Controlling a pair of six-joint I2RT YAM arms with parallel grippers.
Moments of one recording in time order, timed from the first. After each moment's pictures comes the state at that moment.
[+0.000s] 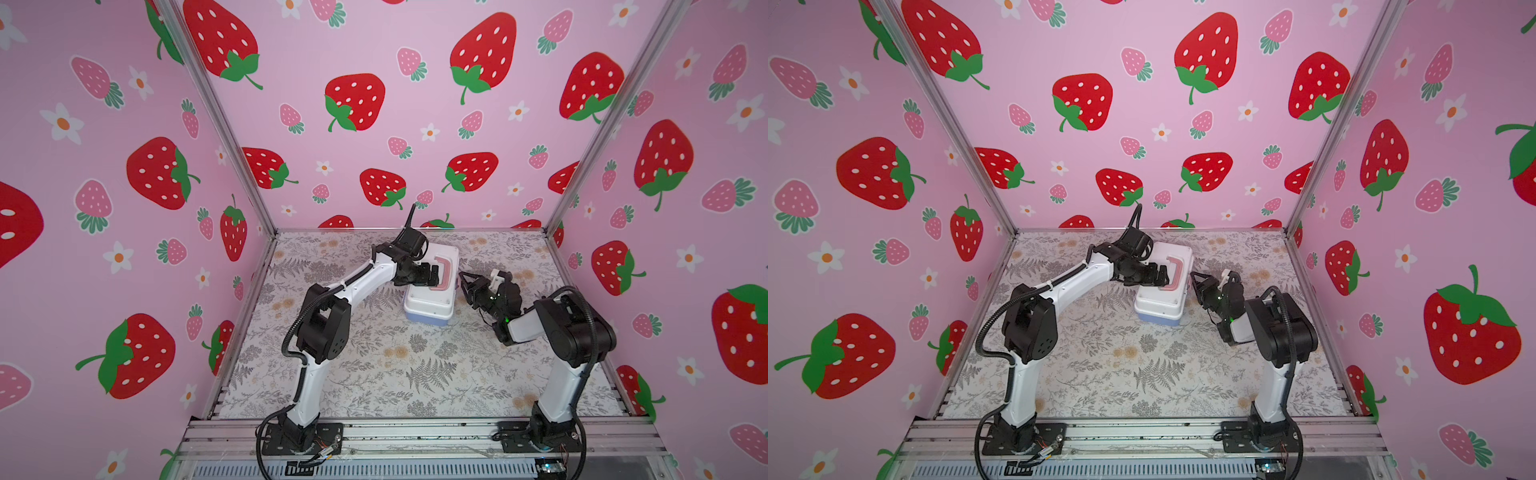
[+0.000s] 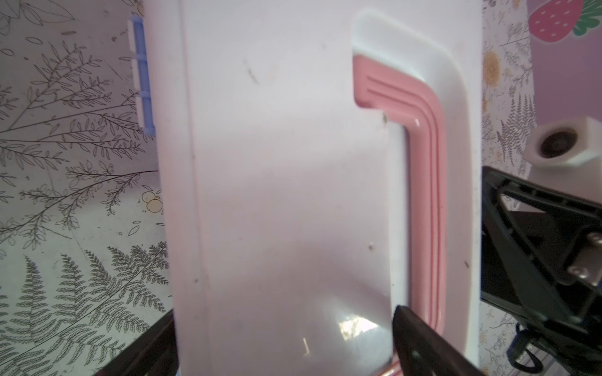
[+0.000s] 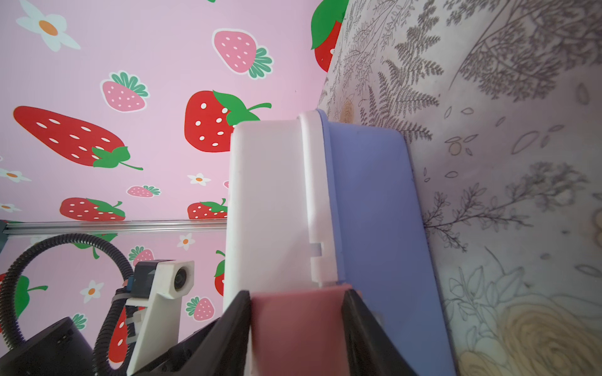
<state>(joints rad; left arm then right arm) -0.60 2.13 1.86 -0.77 0.23 -0.43 0.33 1.90 0.60 1.16 -0.37 1.40</state>
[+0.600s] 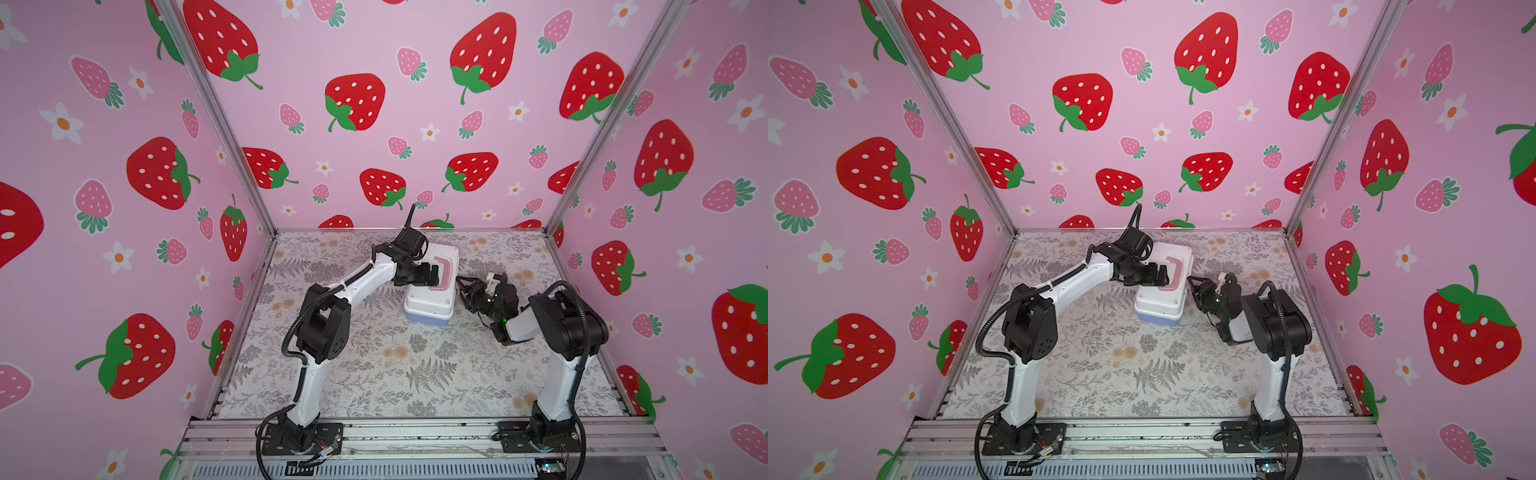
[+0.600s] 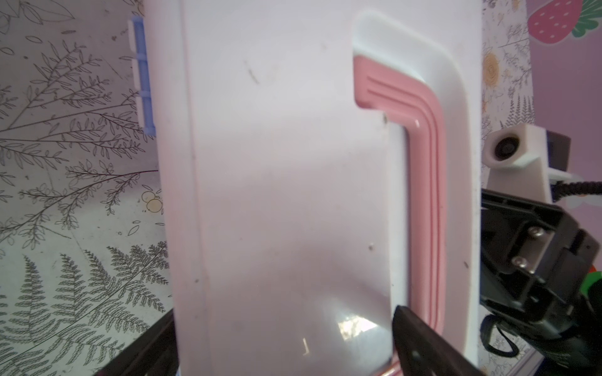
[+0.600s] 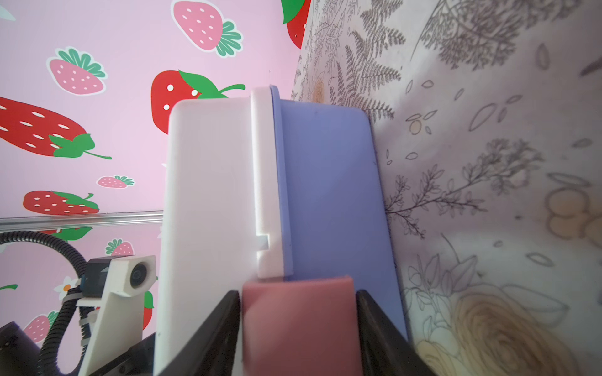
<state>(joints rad) -0.60 2.13 1.87 -0.77 0.23 -0.43 0.33 1.97 0.62 1.13 -0.42 1.37</state>
